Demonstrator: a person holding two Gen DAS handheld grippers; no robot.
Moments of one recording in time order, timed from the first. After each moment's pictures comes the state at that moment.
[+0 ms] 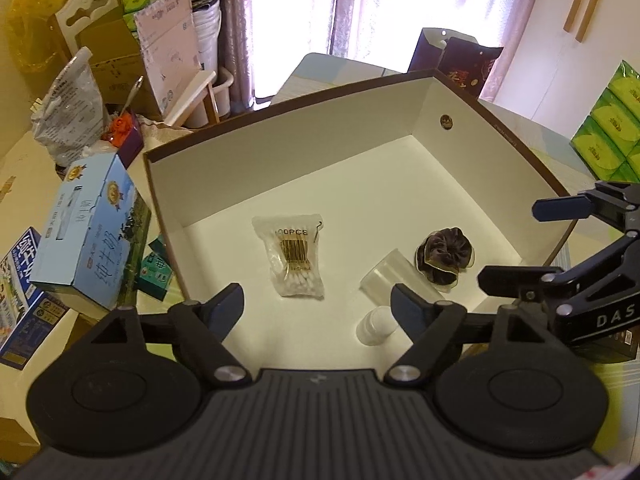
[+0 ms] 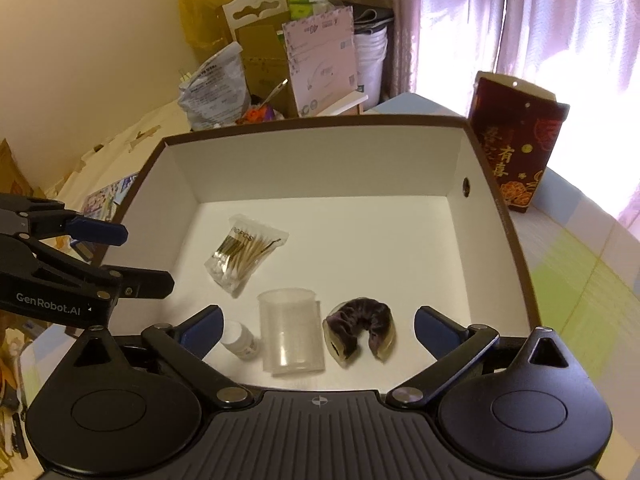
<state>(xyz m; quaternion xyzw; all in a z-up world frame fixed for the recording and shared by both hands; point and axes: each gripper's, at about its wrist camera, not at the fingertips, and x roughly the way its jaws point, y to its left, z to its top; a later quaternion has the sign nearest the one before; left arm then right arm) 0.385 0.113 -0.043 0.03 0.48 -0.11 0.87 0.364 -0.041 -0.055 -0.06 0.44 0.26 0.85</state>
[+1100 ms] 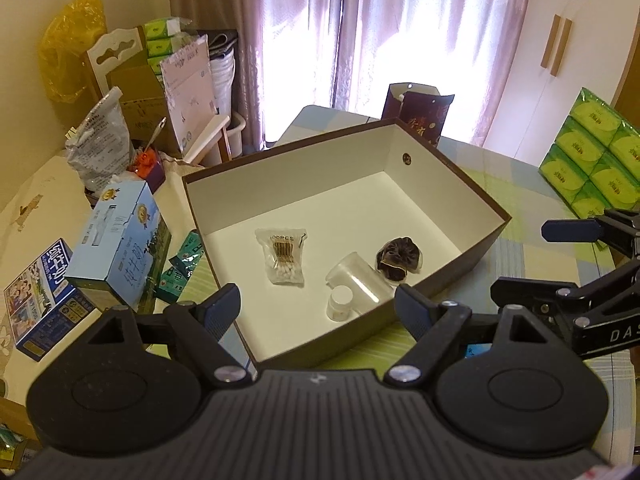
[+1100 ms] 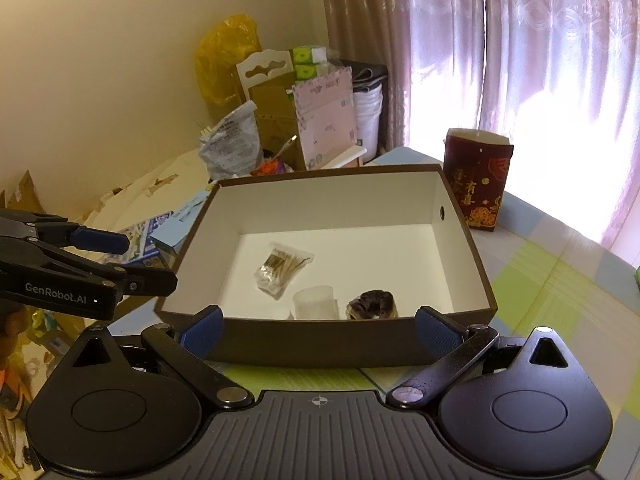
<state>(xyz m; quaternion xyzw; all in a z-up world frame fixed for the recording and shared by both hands) 0.281 0.101 0.028 0.02 0.41 -0.09 0.91 0.255 -0.072 0.009 -0.03 0.37 0.27 0.89</state>
